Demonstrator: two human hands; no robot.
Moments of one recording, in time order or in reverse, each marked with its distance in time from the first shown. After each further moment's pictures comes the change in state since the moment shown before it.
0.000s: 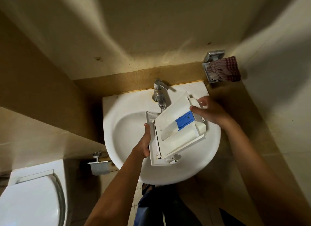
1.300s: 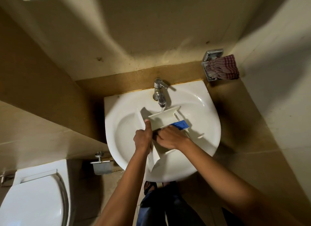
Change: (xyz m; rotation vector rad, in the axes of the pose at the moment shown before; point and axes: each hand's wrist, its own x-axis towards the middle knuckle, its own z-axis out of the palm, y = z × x) left_hand -0.030 0.007 0.015 0.389 0.642 0.238; right_hand -0.024 -0.021 0.140 -0.662 -0.312 -0.517
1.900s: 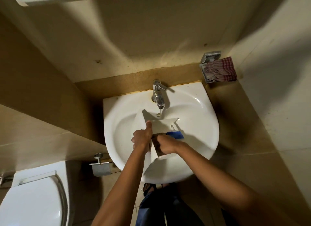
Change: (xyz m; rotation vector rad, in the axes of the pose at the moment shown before) left_hand 0.004 0.010 0.001 0.114 -0.046 -0.148; right_hand -0.001 -0.004 0.013 0.366 -0.246 0.140
